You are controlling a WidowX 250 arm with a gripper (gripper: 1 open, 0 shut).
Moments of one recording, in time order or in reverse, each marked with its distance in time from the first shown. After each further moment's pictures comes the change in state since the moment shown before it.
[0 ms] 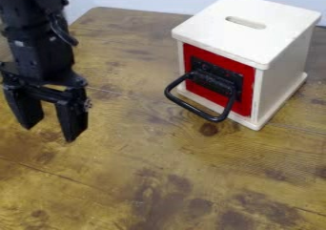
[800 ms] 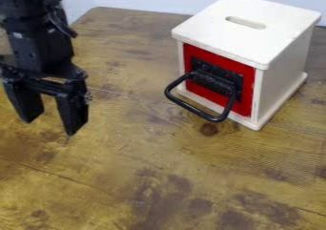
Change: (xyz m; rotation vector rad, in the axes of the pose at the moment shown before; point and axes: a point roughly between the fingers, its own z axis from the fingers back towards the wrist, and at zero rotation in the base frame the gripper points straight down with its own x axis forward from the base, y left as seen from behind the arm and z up) arm 0.004 0.000 0.002 0.002 0.000 0.008
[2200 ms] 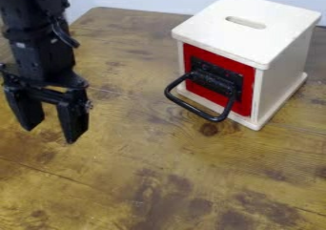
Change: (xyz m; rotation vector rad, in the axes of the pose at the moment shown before) arm -0.002 0.000 -0.007 0.001 0.011 0.001
